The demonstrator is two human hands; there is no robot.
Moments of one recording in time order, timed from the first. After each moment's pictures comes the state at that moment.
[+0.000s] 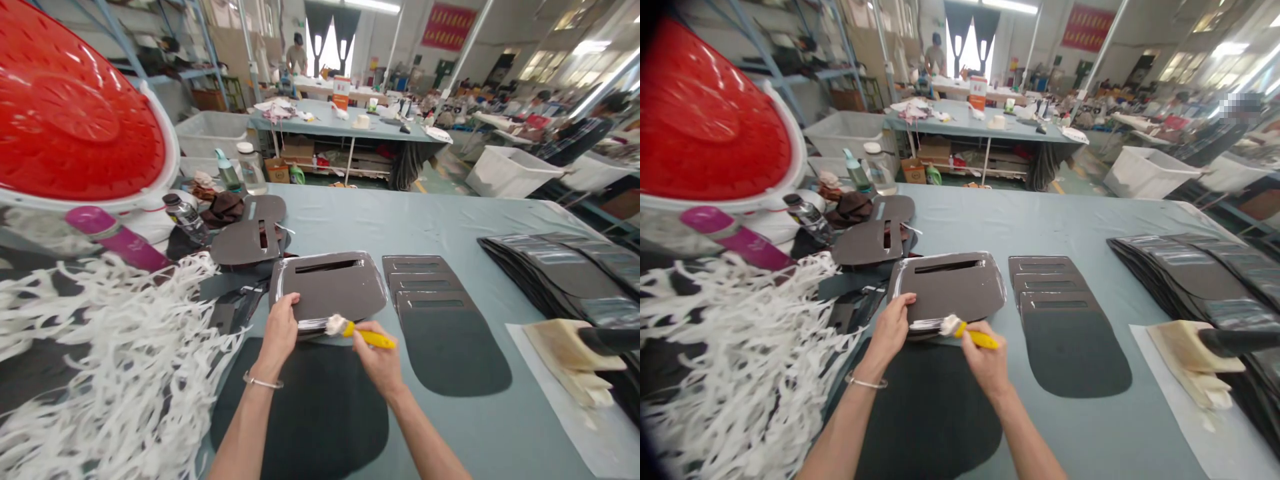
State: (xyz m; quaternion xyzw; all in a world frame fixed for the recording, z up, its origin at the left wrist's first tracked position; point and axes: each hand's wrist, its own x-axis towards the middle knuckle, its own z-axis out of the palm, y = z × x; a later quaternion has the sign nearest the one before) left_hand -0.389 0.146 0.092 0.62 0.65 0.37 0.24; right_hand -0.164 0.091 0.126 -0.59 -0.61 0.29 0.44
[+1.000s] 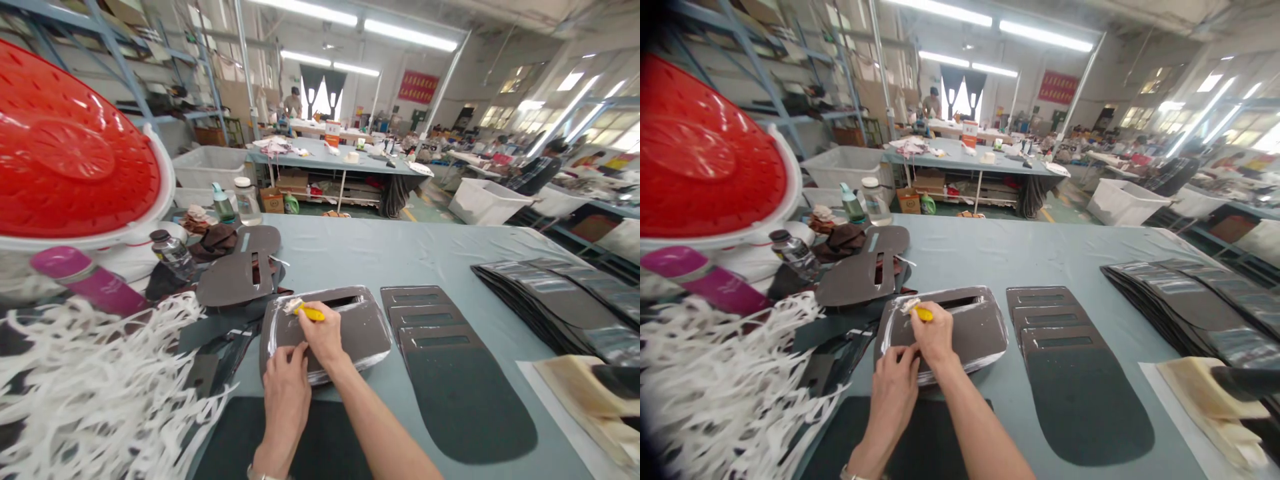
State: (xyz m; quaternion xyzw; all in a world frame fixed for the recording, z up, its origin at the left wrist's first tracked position) left_hand -0.354 0.139 0.105 0.65 0.73 0.21 0.06; right_hand -0.276 0.234 0.128 -0.53 -0.65 0.22 0.50
